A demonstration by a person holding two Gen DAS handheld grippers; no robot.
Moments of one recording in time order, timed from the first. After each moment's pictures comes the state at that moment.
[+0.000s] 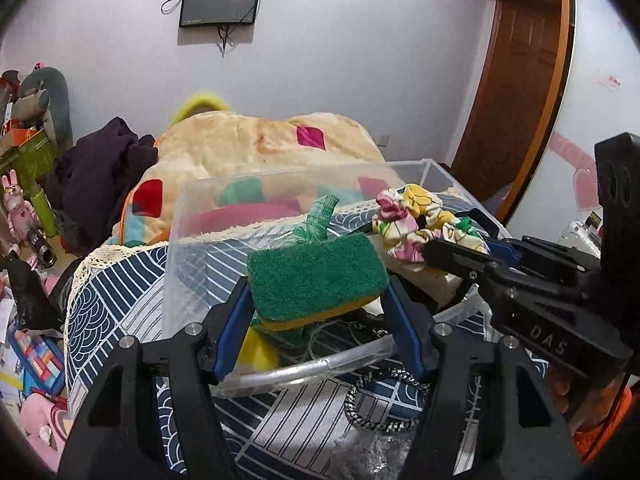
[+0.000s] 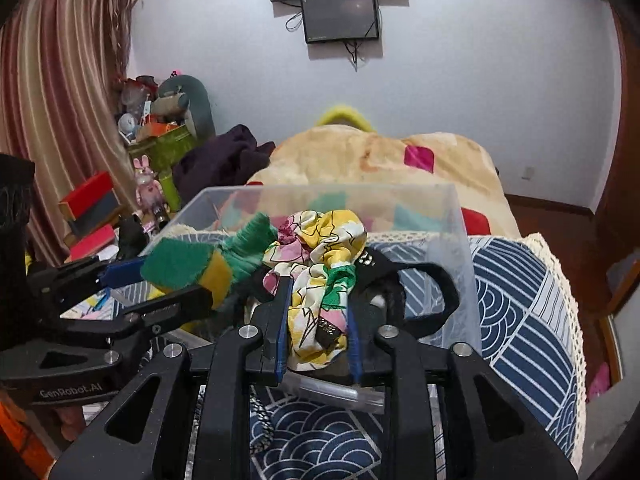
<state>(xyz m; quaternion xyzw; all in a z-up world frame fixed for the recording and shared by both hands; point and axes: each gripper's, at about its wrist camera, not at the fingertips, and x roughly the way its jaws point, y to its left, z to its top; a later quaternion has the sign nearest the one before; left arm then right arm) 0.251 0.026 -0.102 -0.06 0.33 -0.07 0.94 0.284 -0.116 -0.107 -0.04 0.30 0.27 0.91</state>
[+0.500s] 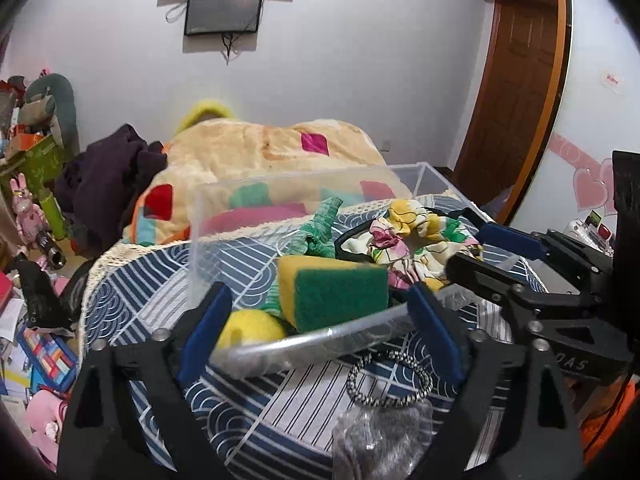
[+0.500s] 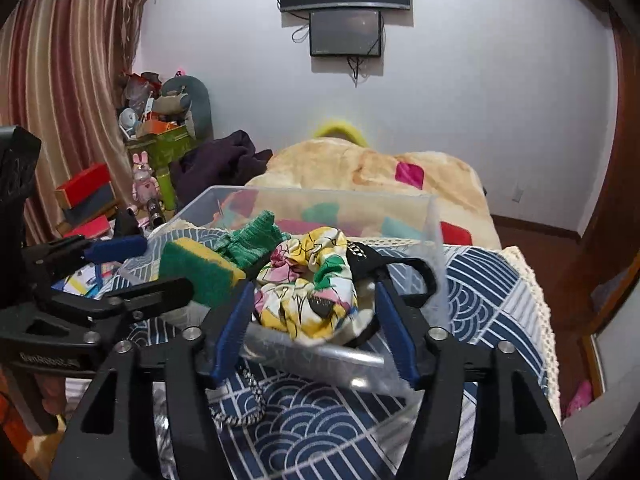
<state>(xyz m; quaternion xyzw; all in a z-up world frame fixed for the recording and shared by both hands) 0.218 0.028 -0.087 -0.05 0.31 -0.06 0.95 0.255 -0.134 -0.091 -0.07 0.26 0.26 0.93</state>
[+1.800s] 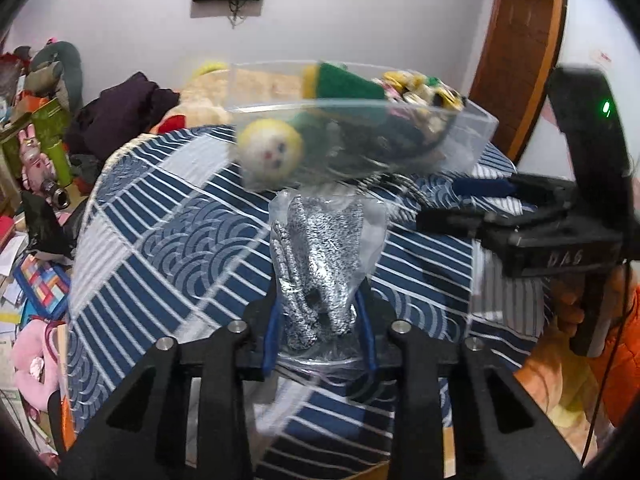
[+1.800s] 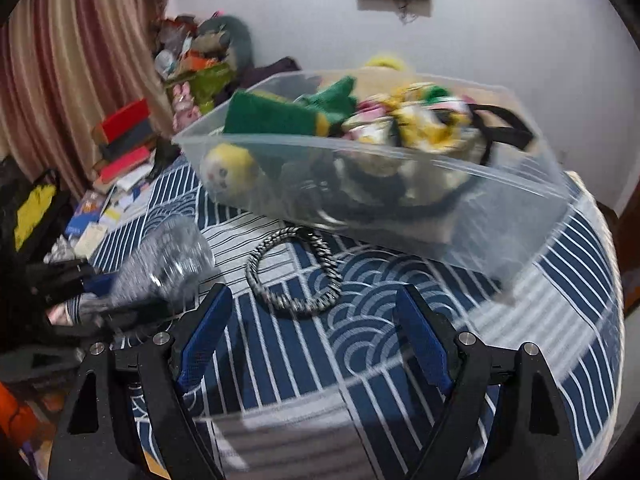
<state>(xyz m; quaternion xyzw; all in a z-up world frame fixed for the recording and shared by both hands) 0.110 0.045 -0.162 -0.06 0.36 -0.06 0.93 0.242 -0.100 -0.160 -0.11 0.37 0.33 0.86</state>
